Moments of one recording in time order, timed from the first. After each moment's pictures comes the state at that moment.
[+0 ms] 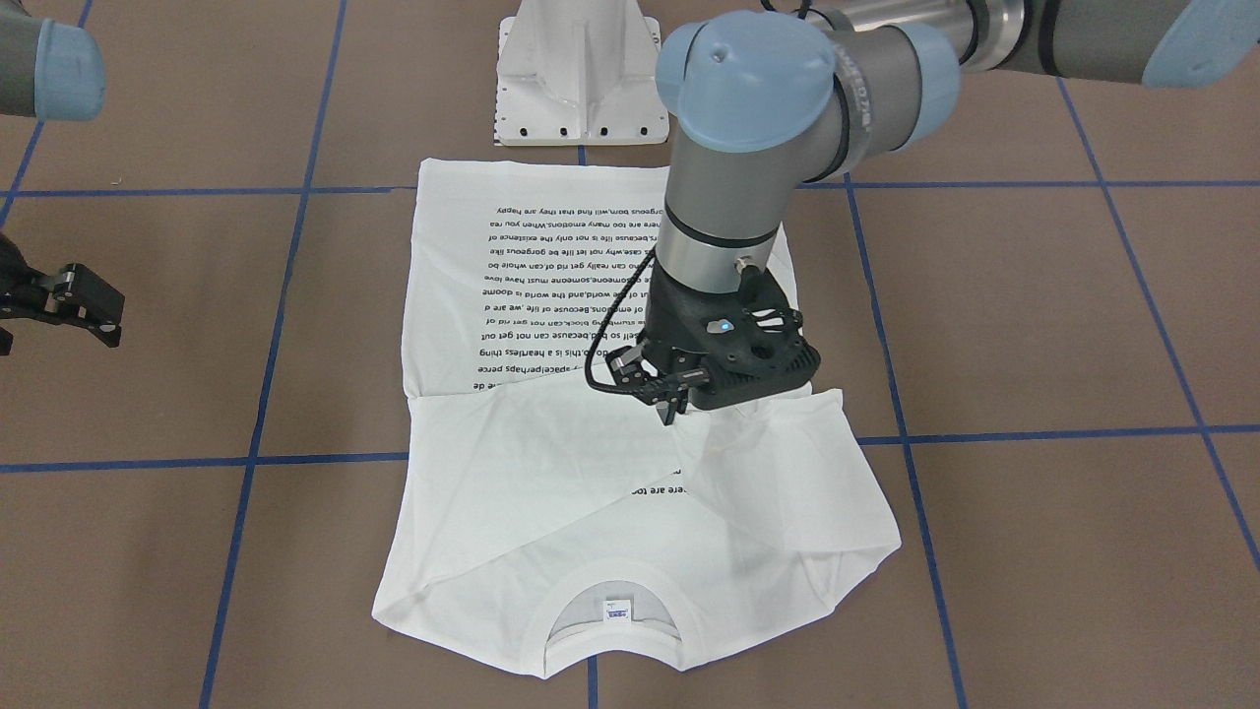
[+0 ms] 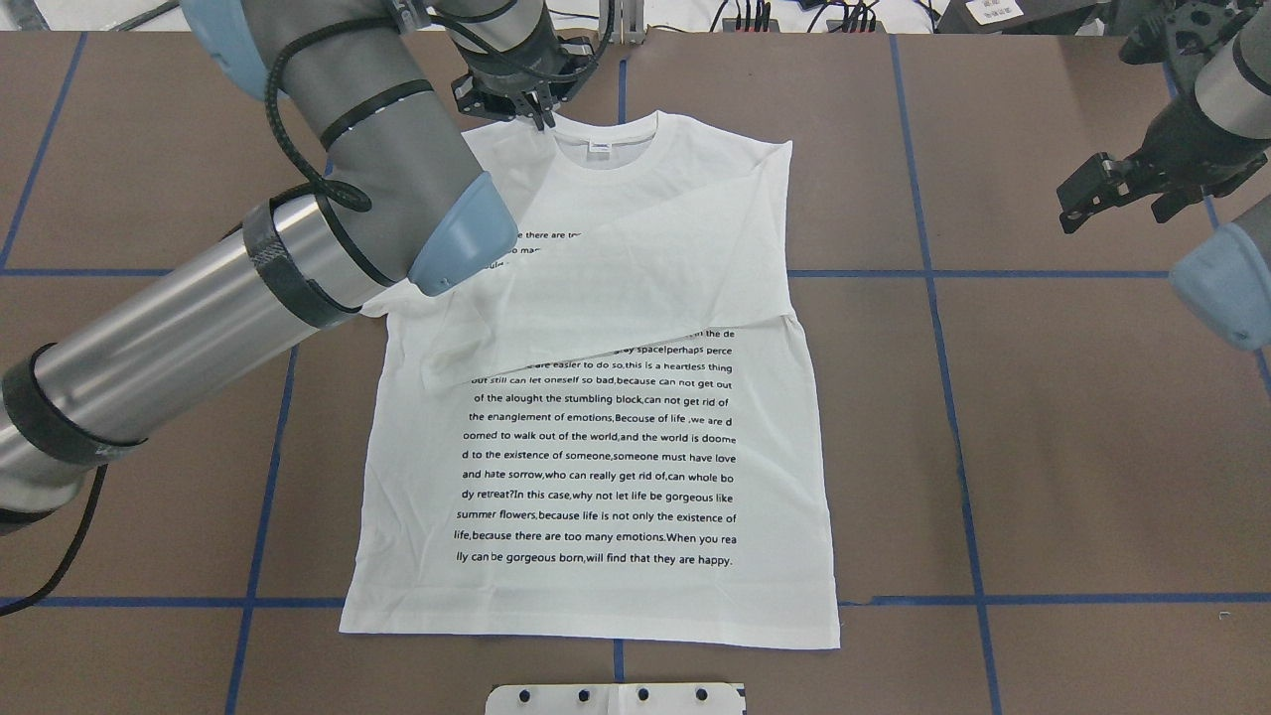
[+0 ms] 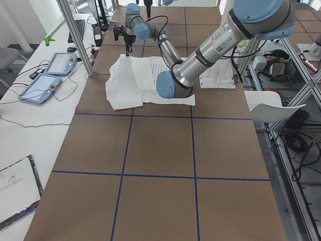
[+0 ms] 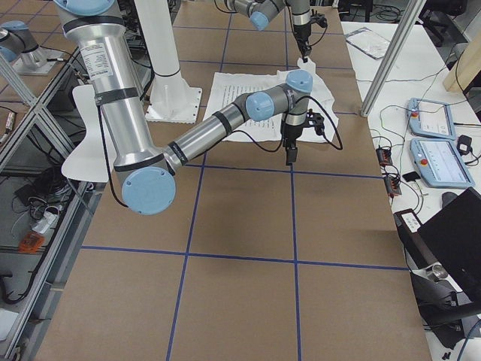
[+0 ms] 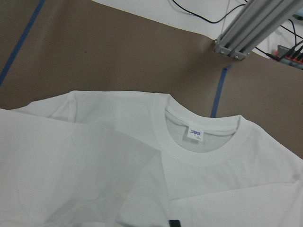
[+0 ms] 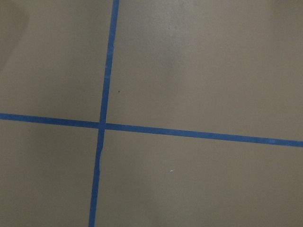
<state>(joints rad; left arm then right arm) -0.80 -2.57 -1.48 -1.54 -1.94 -1.34 1.13 -1.30 1.88 -1.78 2.19 0.48</state>
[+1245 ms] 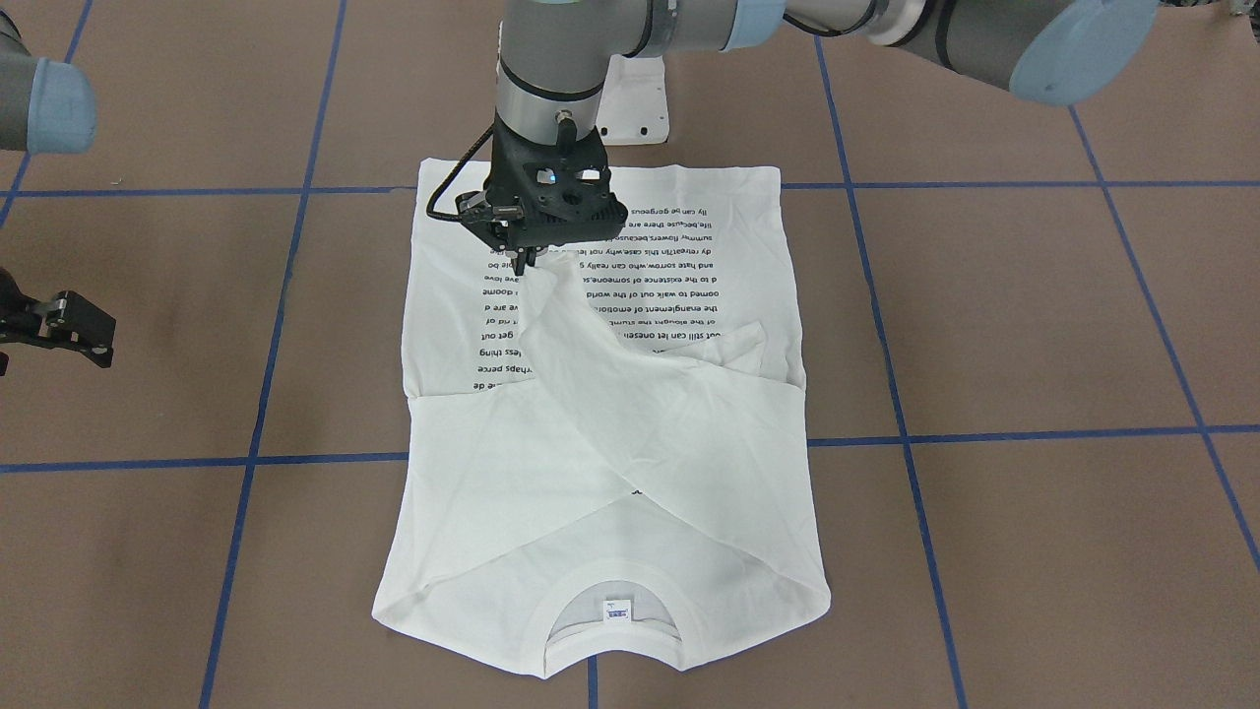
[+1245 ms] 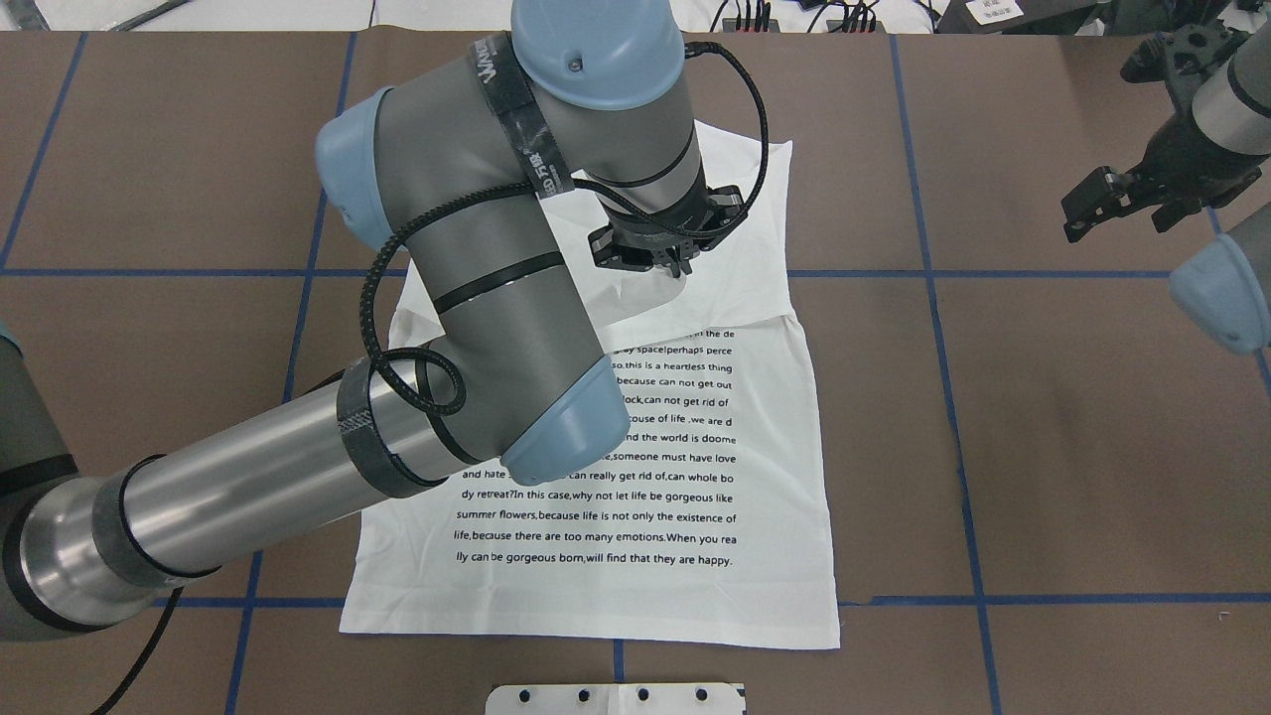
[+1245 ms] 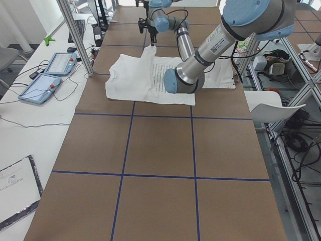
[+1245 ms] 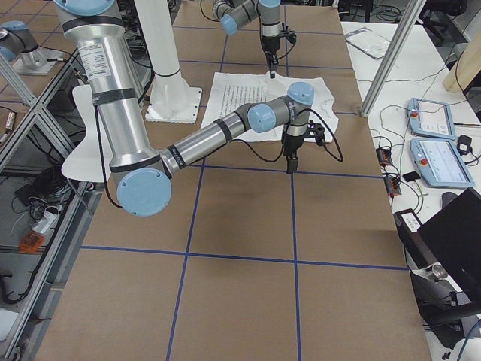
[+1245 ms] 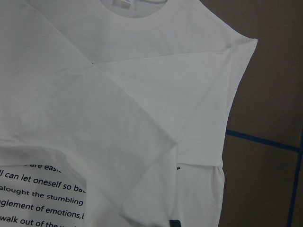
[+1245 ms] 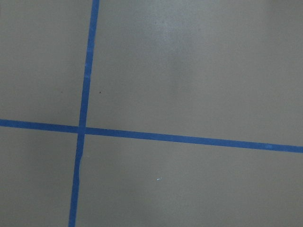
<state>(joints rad) -0.61 -2.62 -1.58 -1.48 -1.95 -1.46 1.13 -1.32 1.81 -1.69 2.19 0.48</state>
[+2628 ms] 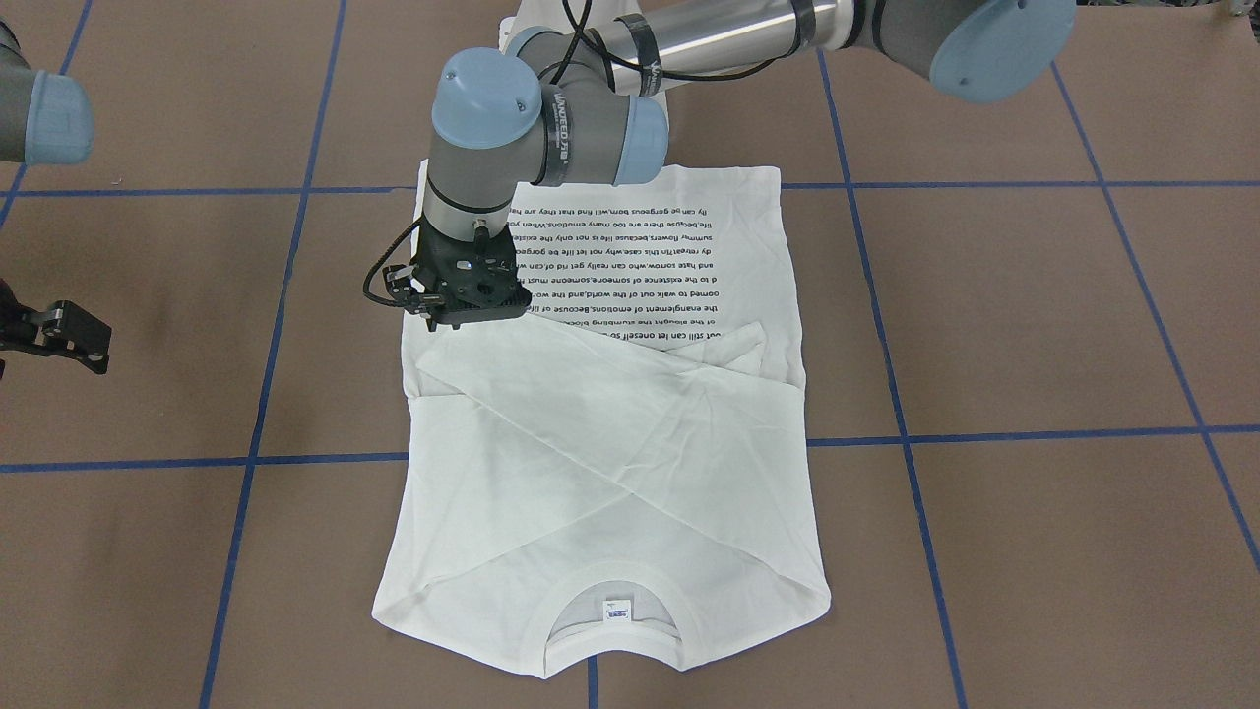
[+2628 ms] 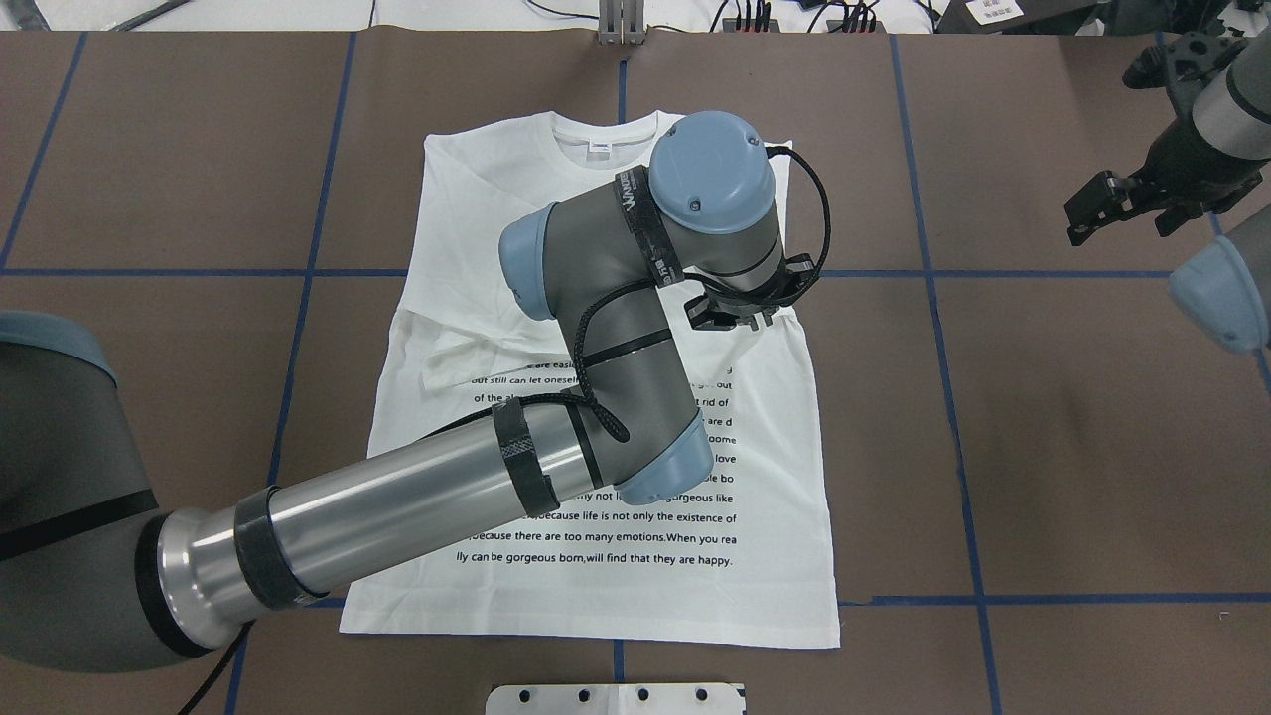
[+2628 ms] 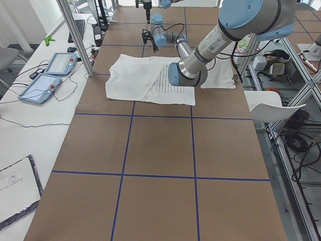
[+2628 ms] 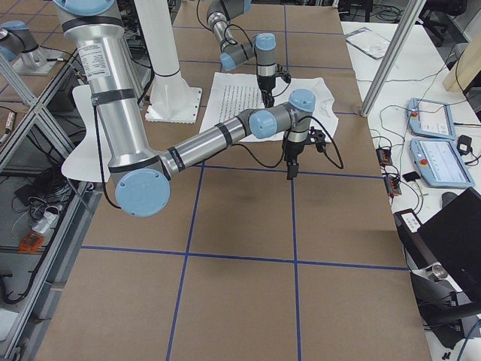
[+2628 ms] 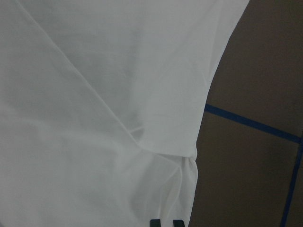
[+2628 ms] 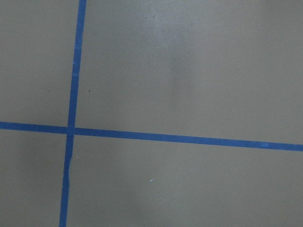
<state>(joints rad) -0.49 -2.71 -1.17 -1.94 -1.87 -1.60 1.13 -1.32 1.78 -1.68 2.19 0.48</state>
